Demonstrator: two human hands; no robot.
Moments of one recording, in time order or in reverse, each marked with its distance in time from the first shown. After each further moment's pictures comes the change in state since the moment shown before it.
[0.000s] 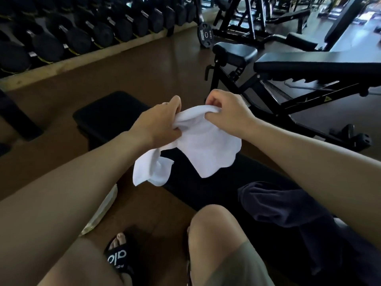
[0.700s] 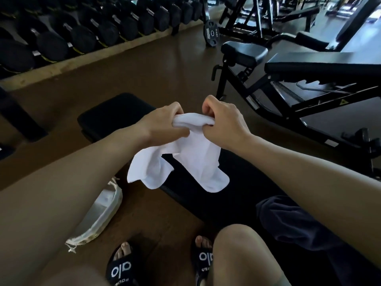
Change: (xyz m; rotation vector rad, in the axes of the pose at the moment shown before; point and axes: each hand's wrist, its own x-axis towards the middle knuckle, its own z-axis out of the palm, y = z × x) left_hand 0.028 -0.050 -0.003 -0.286 -0.226 -0.179; right_hand 0.028 -0.007 0.056 -0.149 0.068 -0.117
